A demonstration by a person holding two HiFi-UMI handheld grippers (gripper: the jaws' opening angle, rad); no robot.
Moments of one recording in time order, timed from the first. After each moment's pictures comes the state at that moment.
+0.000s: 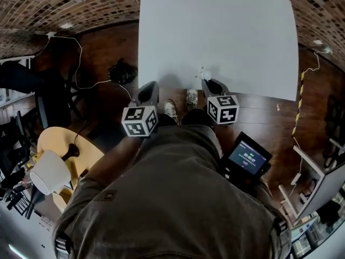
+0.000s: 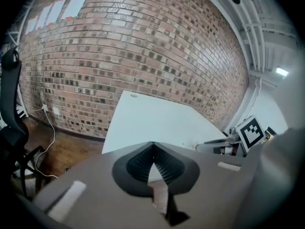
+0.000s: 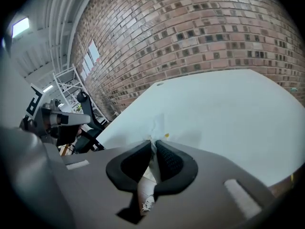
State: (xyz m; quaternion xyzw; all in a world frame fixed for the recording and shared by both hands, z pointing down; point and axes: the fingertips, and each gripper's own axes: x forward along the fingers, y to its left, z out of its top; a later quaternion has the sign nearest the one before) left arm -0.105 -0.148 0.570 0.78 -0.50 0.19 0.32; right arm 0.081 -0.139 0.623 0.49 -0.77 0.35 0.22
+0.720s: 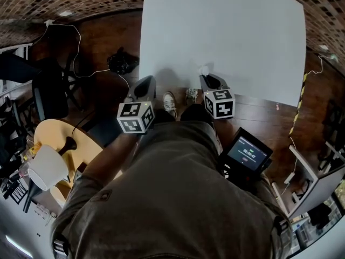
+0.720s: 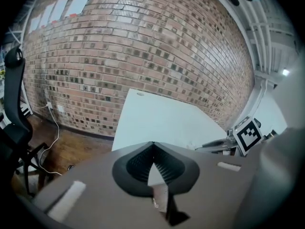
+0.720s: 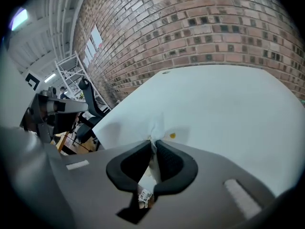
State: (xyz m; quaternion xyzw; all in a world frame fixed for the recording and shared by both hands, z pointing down) left arm -0.127 -0.159 0.582 0.76 -0.52 0.20 0.33; right arm 0.058 -0.150 0.652 0.45 -0.77 0.36 0.29
